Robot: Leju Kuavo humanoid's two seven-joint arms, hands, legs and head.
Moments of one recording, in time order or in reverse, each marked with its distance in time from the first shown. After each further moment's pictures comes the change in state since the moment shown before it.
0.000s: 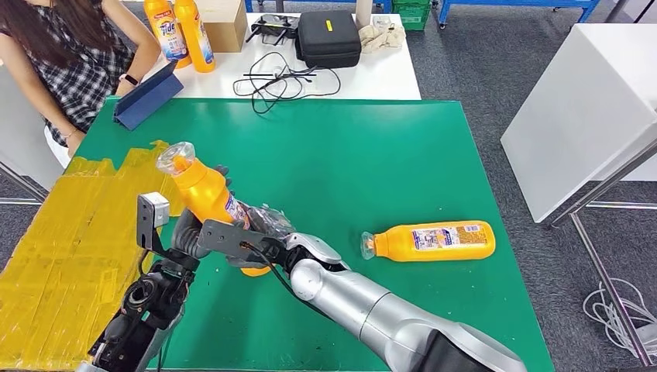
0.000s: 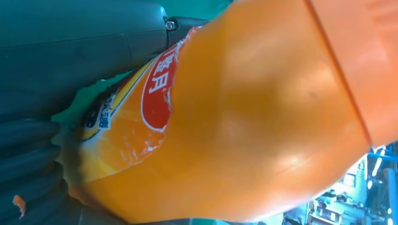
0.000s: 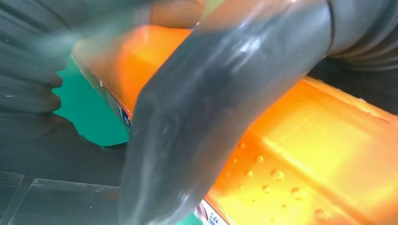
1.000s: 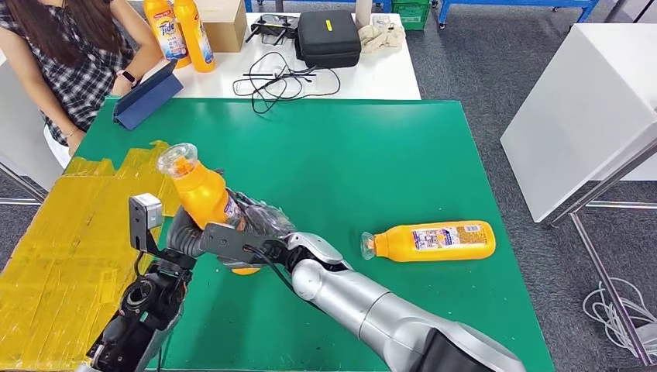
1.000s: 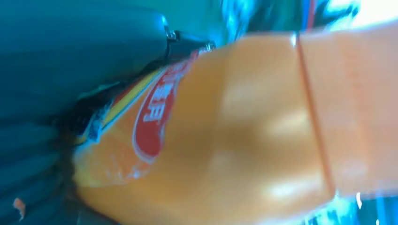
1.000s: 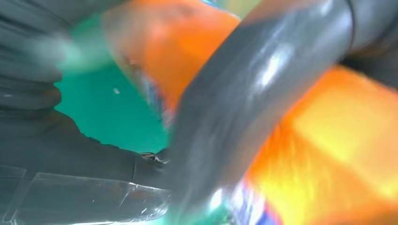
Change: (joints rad) left arm 0.012 0.004 0.043 -0.029 -0.044 0.133 -0.062; right arm -0.003 -0.001 -0.053 0.038 0.060 -0.084 -0.110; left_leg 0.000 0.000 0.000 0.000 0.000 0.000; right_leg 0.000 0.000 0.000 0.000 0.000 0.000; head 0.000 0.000
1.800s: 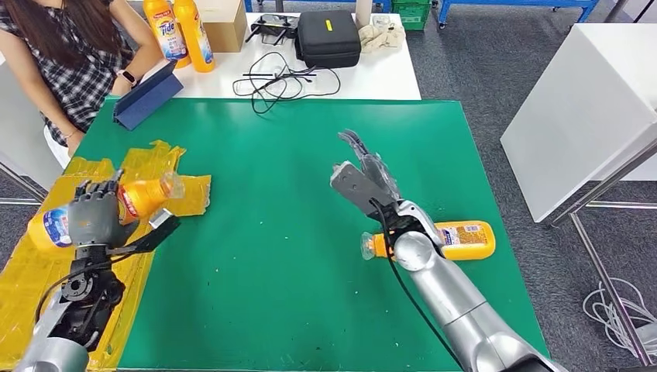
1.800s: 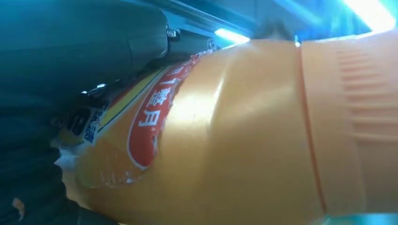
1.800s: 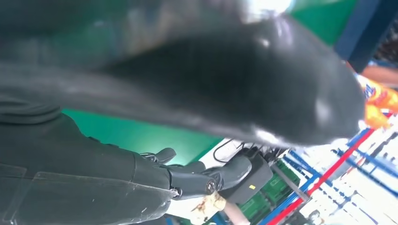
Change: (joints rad) left arm -0.146 0.121 0.325 0.515 -1.649 0.763 0.274; right arm 0.218 -0.344 -0.523 -0.519 0.187 0.091 -0.042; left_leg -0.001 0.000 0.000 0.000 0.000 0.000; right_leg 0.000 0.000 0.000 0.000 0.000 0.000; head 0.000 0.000
